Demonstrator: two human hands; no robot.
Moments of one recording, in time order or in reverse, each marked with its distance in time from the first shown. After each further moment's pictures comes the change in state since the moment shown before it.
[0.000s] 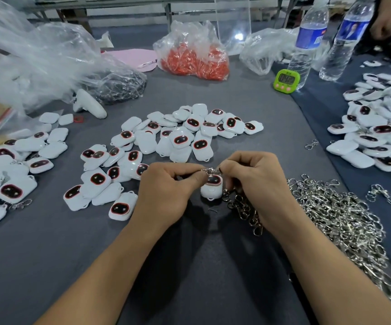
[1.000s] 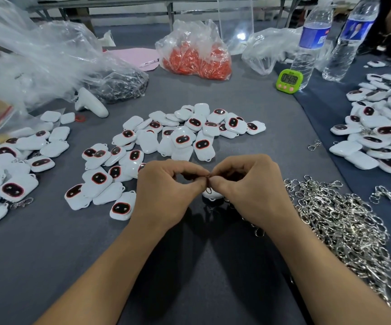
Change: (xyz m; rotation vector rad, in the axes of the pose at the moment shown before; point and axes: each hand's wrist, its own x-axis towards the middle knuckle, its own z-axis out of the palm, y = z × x) left_hand -0.004 0.009 -0.004 0.124 0.052 0.120; right_hand -0.012 -0.010 0.004 -0.331 -0.050 -0.204
